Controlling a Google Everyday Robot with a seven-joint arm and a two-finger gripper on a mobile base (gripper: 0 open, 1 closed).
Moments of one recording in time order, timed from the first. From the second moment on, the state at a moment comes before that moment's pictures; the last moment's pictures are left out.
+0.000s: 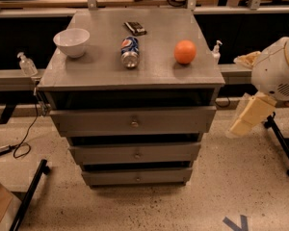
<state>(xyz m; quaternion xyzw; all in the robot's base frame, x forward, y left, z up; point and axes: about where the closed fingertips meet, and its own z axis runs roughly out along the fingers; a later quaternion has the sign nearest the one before) 0.470 -0.206 0.921 -0.58 0.76 0.00 0.27</state>
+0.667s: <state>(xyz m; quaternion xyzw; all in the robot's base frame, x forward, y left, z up) 0.490 -0.234 0.856 -0.56 0.79 0.00 0.25</state>
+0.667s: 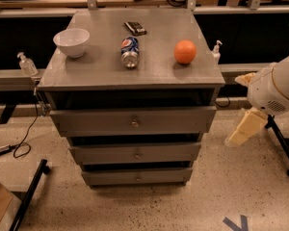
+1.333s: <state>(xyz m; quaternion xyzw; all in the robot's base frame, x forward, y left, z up) 0.482 -0.216 0.850 -0.58 0.77 0.00 0.25</state>
